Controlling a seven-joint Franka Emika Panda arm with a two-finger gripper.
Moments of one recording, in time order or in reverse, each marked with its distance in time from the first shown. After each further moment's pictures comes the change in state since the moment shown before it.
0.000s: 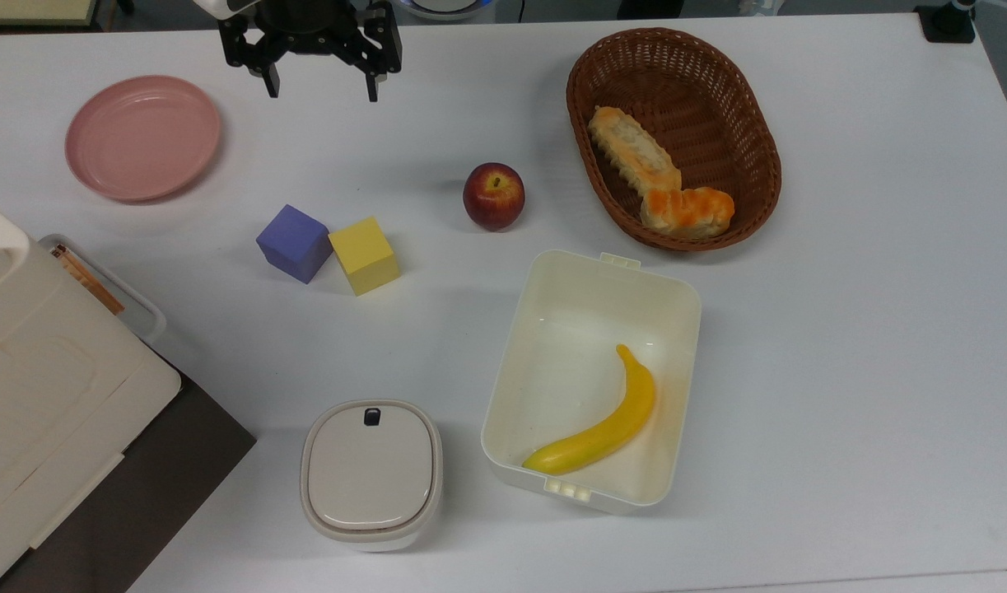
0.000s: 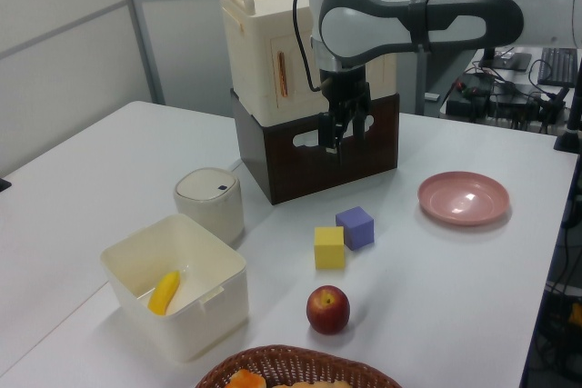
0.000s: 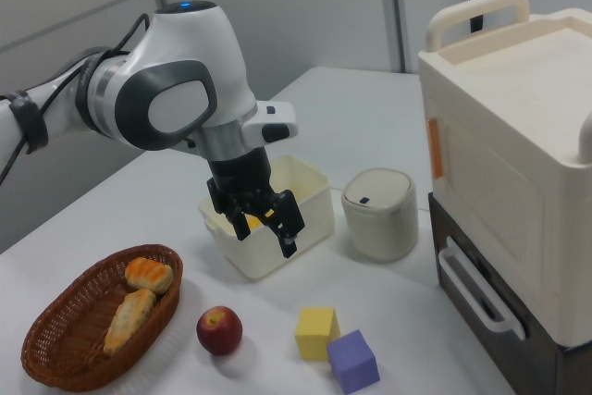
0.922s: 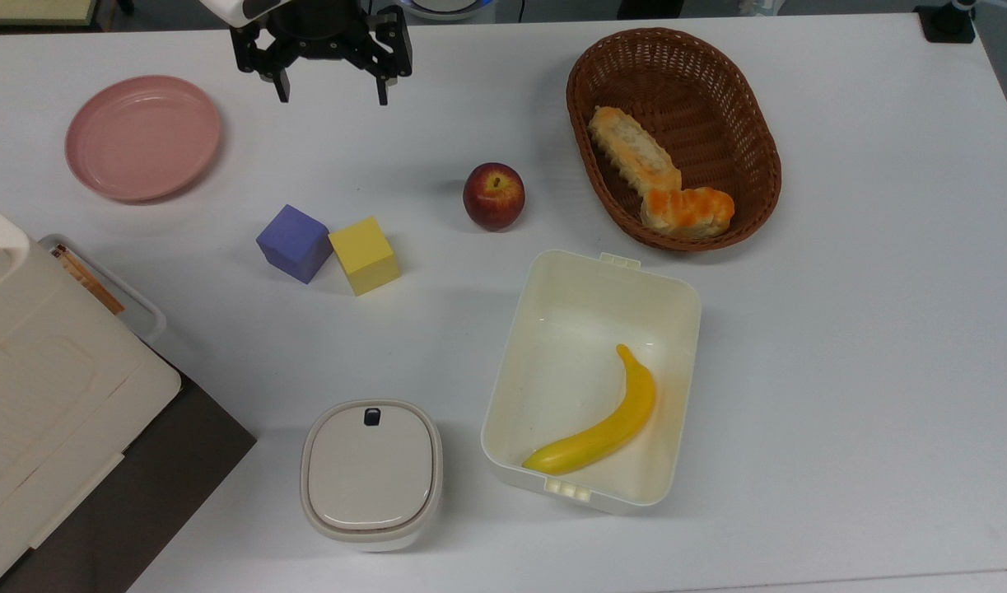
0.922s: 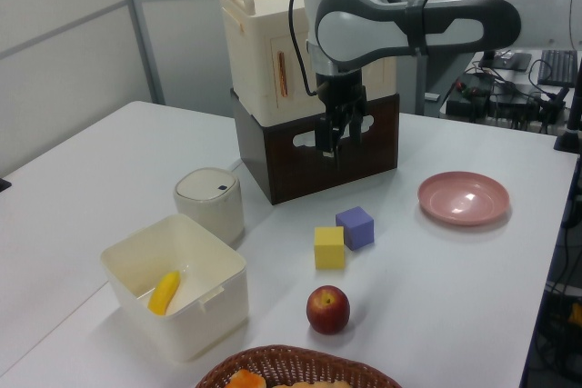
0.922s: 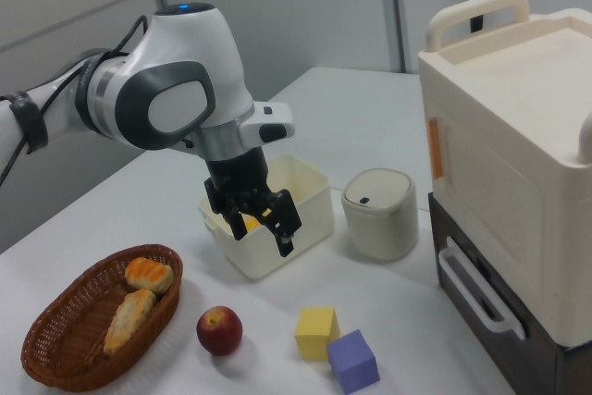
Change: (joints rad) arm 0.016 0.007 0.000 0.000 0.000 0.000 0.000
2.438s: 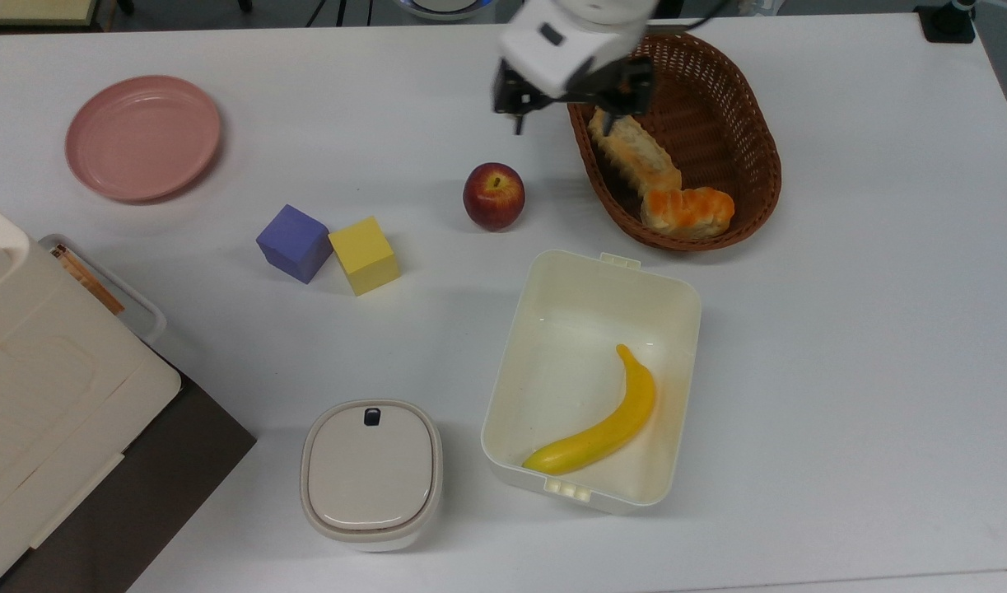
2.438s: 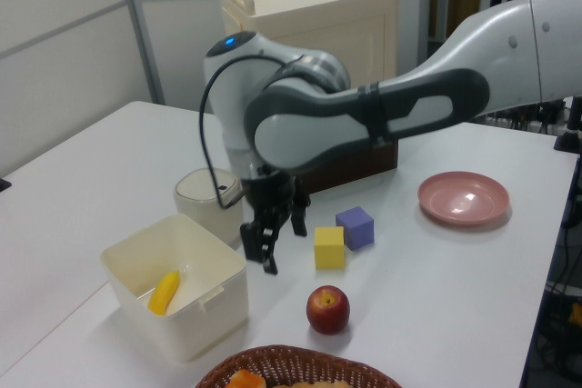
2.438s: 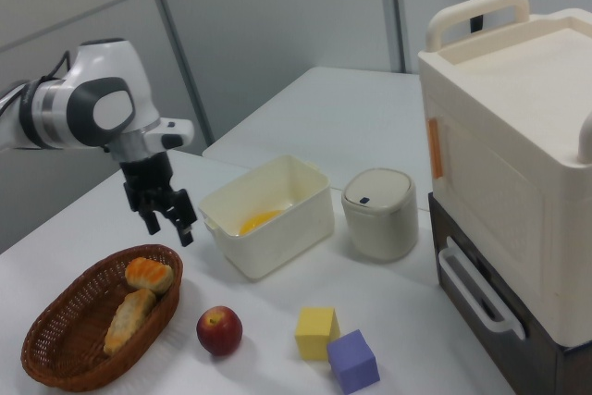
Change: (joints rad) arm 0.370 0.105 0.020 -0.002 0.003 0.000 0.385
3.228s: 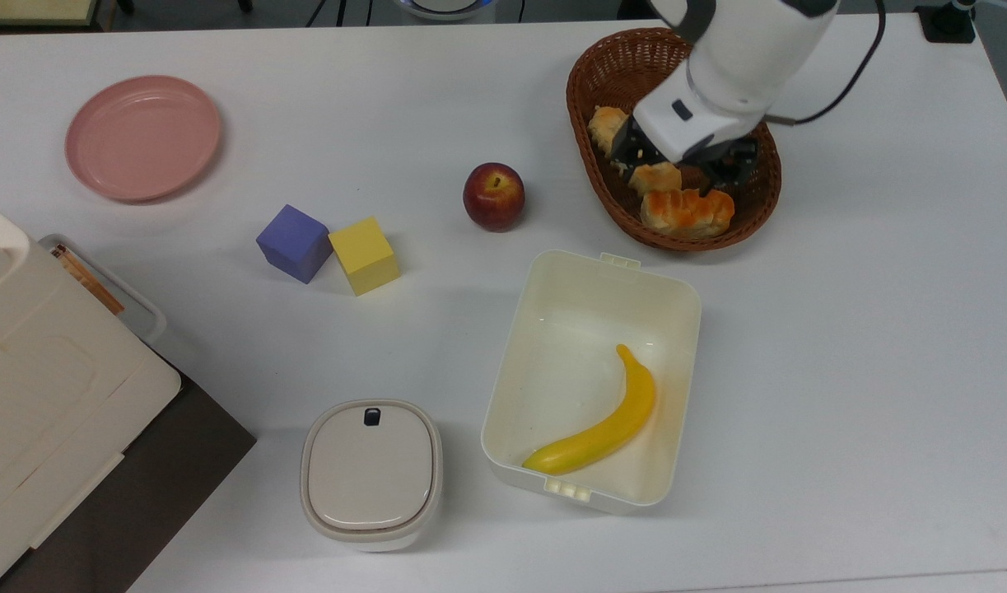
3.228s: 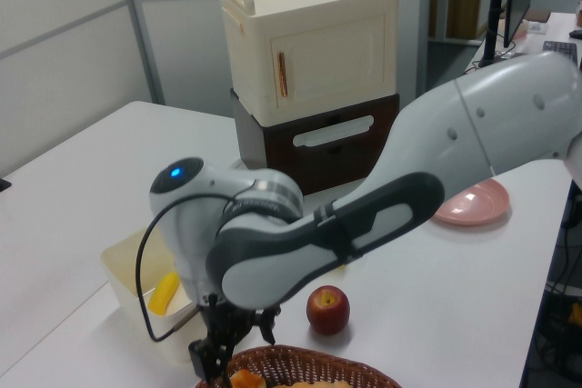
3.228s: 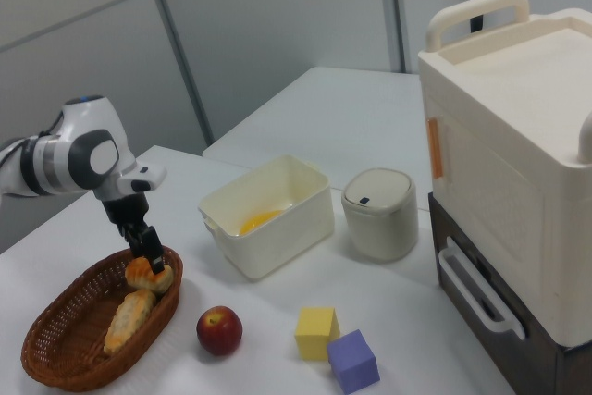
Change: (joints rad) arm 0.188 0.195 0.001 -0.004 0.004 0.197 0.395
